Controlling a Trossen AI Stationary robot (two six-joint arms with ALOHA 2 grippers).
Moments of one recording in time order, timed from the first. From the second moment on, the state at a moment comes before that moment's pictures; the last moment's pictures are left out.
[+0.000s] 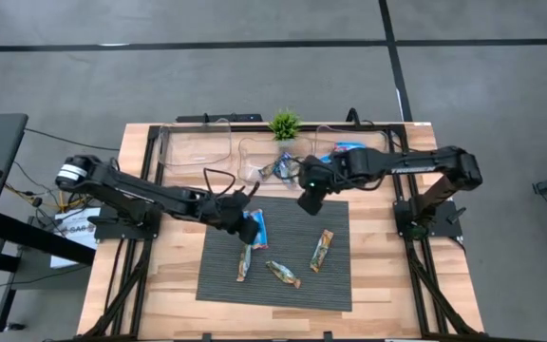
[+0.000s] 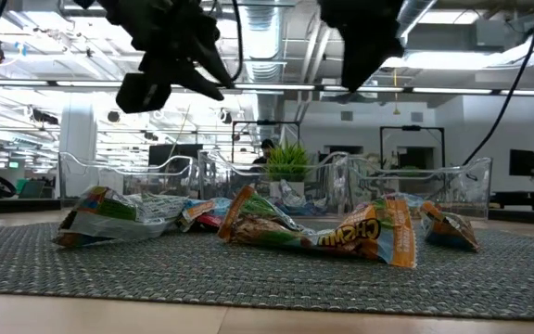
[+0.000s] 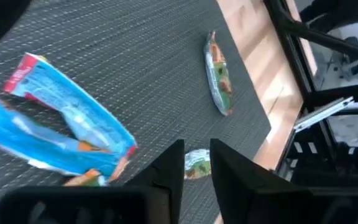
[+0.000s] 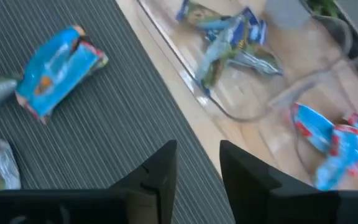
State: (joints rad) left arm -0.18 1.42 0.90 -0.19 -0.08 -1.15; right arm 0.02 1.60 1.50 -1.12 0.28 0.51
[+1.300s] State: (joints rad) left arm -0.06 1.95 1.31 -0.70 -0.07 -1.48; right arm 0.16 1.22 1.50 -1.38 0.42 0.35
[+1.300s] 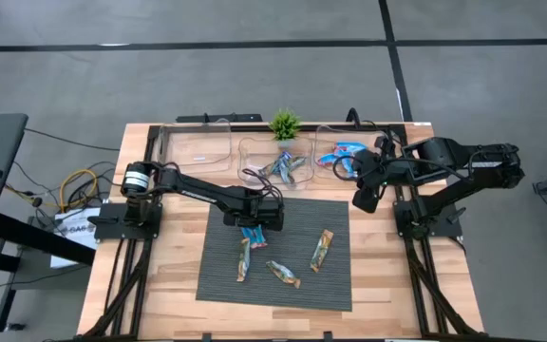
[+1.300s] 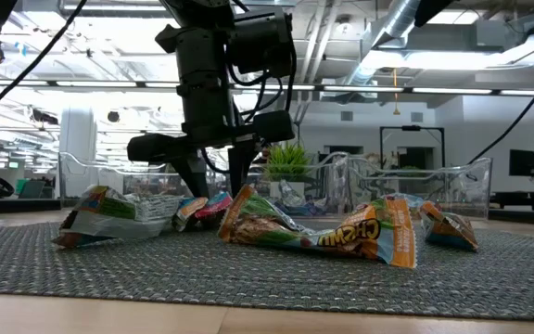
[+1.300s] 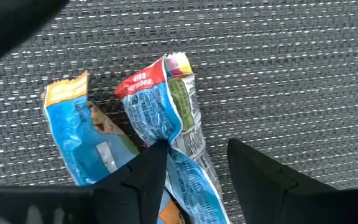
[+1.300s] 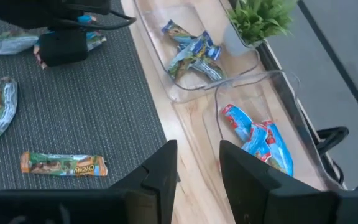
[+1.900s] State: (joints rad) left arm -0.06 1.95 1.32 -0.75 -0.03 -1.46; right arm 0.19 1.22 1.50 -1.37 0.45 0.29
